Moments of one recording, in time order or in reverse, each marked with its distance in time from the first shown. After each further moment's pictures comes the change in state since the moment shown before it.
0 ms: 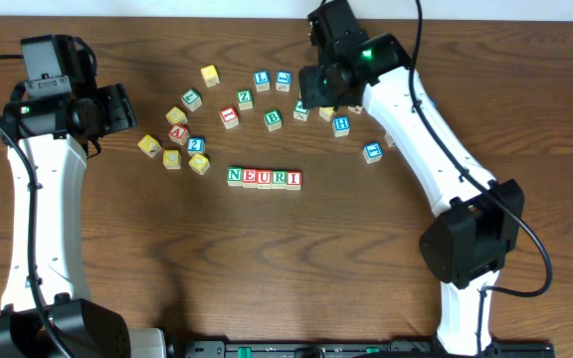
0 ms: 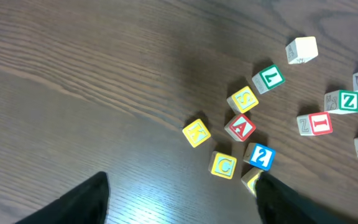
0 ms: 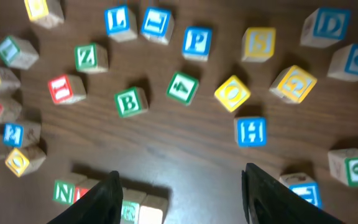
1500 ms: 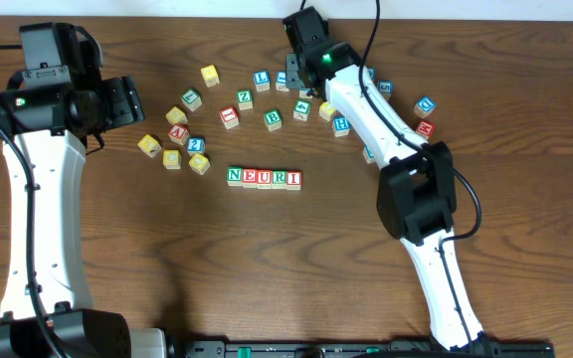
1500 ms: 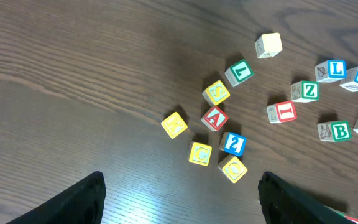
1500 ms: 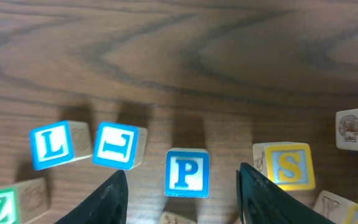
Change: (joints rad) left arm -0.032 0.004 0.106 -0.113 0.045 -0.008; right arm 0.014 0.404 0.227 0.287 0.213 0.064
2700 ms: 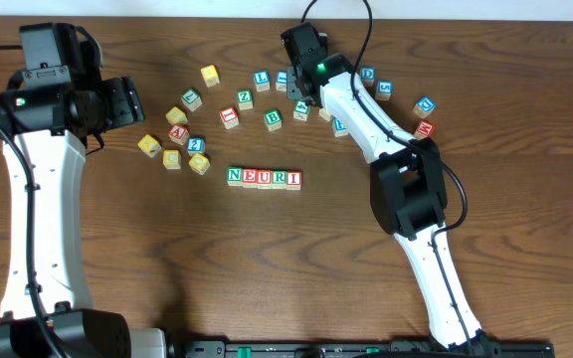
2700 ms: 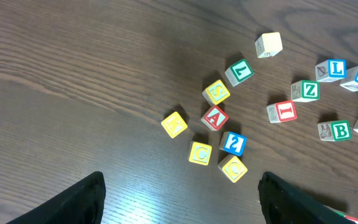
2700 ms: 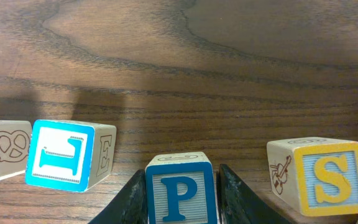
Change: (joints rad) left arm 0.000 0.000 0.000 -0.002 0.000 0.000; right arm -0.005 0.084 0.000 0.017 0.015 0.027
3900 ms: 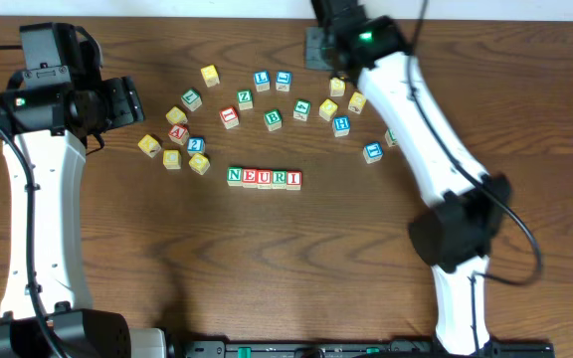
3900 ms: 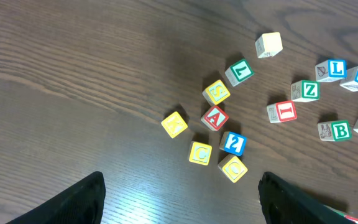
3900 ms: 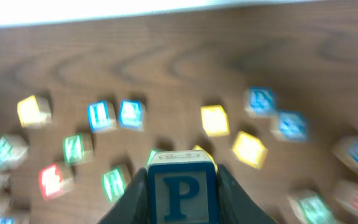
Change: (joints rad) left arm 0.000 0.000 0.000 0.000 0.000 0.000; right arm -0.014 -0.402 0.000 -0.305 -0.017 0.002
